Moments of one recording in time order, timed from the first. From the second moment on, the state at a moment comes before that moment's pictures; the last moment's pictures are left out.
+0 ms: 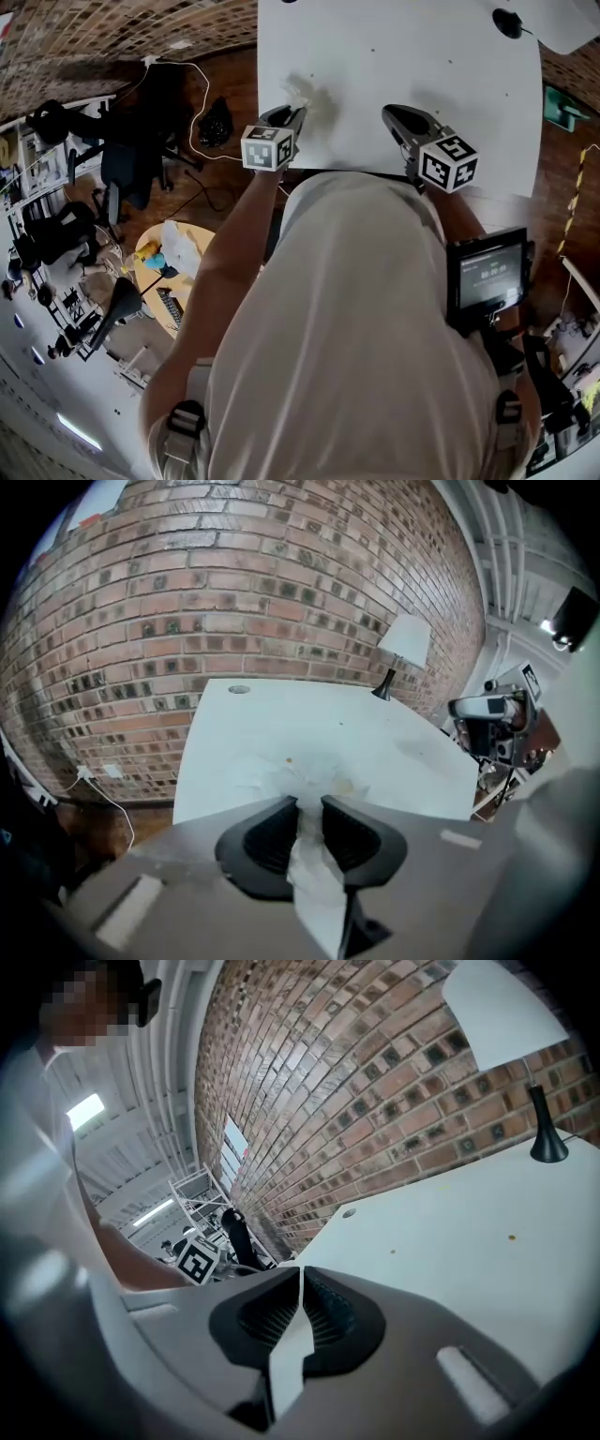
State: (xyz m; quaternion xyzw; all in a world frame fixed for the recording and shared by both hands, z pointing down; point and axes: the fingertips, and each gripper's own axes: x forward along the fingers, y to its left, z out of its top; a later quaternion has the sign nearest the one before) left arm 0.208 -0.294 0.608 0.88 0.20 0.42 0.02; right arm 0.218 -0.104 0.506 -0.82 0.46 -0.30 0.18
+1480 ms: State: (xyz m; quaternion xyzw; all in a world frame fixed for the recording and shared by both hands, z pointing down) left arm 0.291 -0.291 0.649 0.85 0.19 0.41 -0.26; right arm 0.146 -0.002 0.513 -0.89 0.27 -0.28 0.25
